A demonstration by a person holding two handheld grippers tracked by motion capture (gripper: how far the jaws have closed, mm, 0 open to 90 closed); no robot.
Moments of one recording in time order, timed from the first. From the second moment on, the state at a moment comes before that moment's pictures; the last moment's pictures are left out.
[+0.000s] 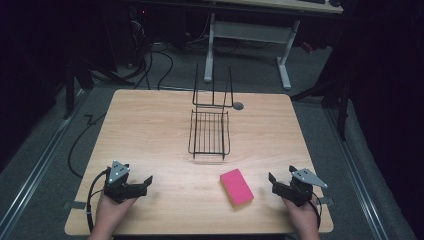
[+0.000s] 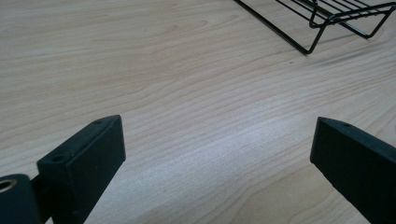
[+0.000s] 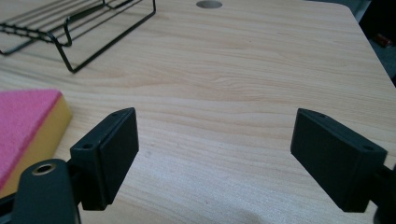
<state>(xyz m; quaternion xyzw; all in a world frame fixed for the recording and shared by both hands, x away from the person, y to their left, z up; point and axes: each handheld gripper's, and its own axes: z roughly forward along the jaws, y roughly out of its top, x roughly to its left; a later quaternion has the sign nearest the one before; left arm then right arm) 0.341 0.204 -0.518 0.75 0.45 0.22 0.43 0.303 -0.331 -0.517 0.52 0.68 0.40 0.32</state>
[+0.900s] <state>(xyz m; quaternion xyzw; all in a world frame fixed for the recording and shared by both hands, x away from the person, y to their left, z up) 0.324 0.220 -0.518 0.74 0.46 0.23 0.43 0.313 -0.318 -0.514 0.50 0.71 0.41 0.28</state>
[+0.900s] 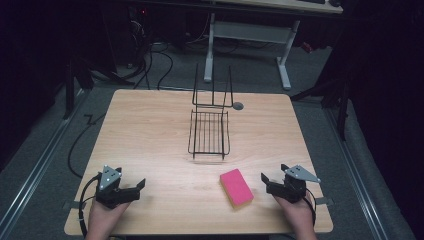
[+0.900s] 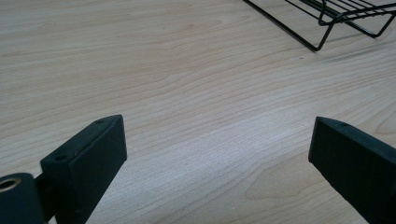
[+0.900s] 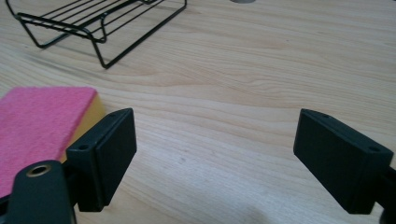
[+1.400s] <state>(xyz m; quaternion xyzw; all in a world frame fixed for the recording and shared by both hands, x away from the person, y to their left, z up) 0.325 0.218 -0.518 0.75 0.44 0.23 0.44 0.307 -0.300 -0.505 0.47 0.72 0.43 0.27</state>
